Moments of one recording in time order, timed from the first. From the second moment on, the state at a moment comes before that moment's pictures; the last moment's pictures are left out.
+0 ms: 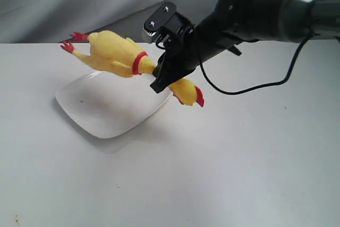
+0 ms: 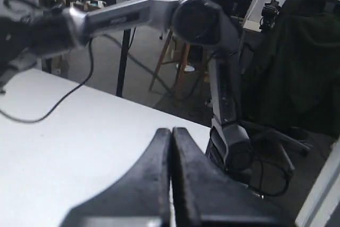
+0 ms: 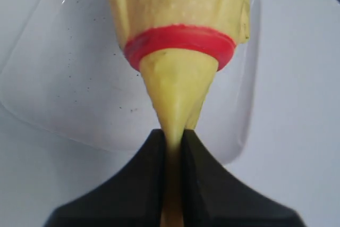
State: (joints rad) left arm -0.11 0.47 -0.62 1.74 -1.22 -2.11; right arm 0.51 2.02 -1.51 0.56 0.55 -0.96
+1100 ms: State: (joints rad) left arm -0.11 0.22 -0.62 1.75 -1.06 -2.12; right arm 0.60 1.36 -1.45 0.28 0.79 -0.61
